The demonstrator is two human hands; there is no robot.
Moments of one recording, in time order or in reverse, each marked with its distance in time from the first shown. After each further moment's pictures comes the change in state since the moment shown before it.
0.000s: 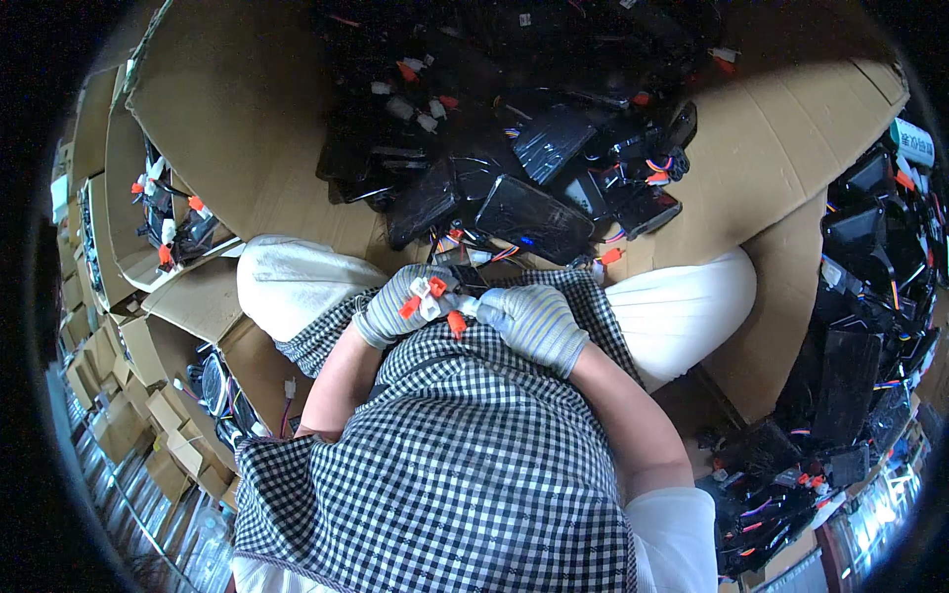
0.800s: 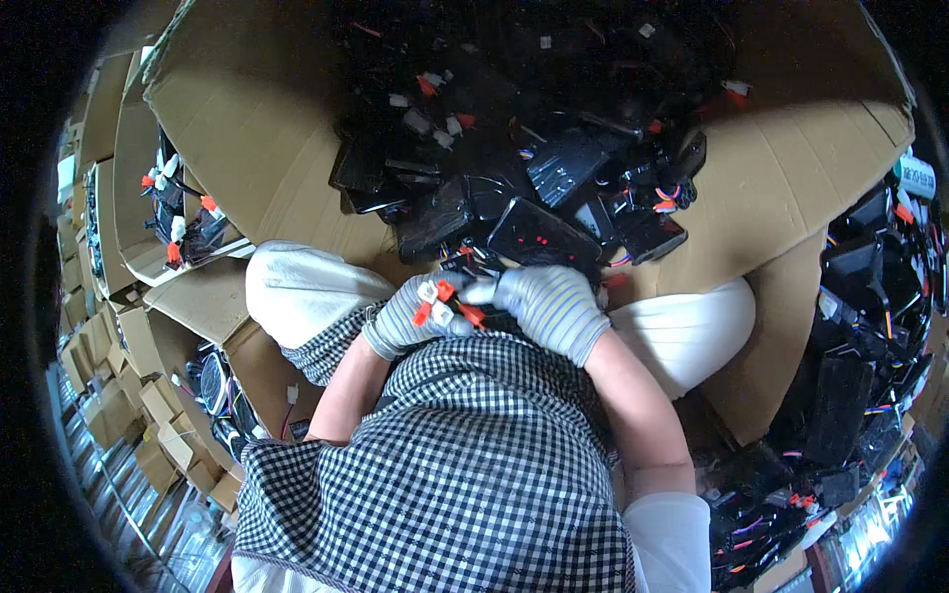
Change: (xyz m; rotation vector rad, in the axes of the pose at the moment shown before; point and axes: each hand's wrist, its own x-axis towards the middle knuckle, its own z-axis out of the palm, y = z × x) left_hand 0.004 0.017 0.003 -0.338 0.091 -0.092; right_hand 0.034 -0.002 -0.043 -0.359 -0.038 -0.214
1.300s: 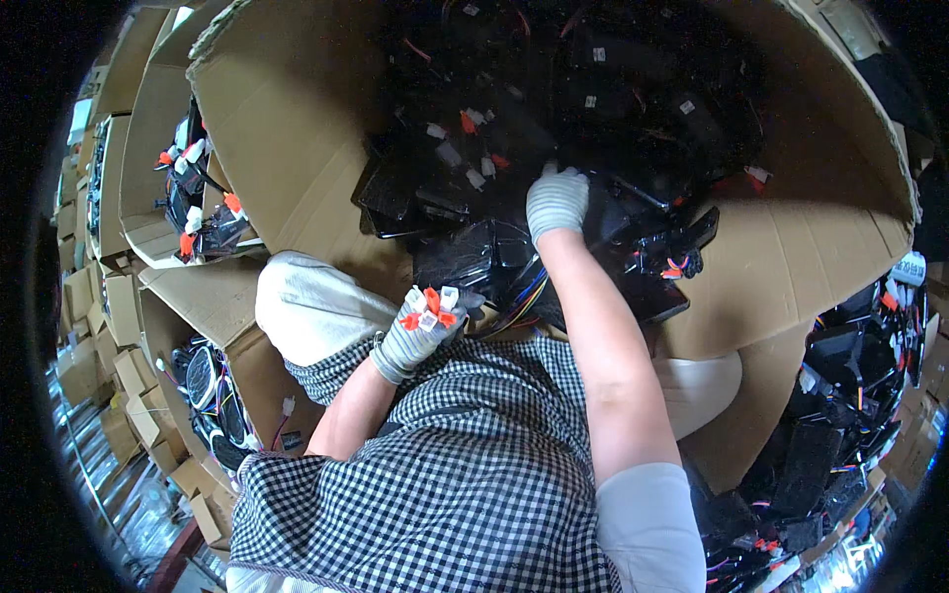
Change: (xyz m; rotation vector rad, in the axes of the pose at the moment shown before) left_hand -0.002 -0.043 -0.023 1.688 0.268 0.285; right_hand 0.179 0.089 -0.007 -0.717 0.097 0.577
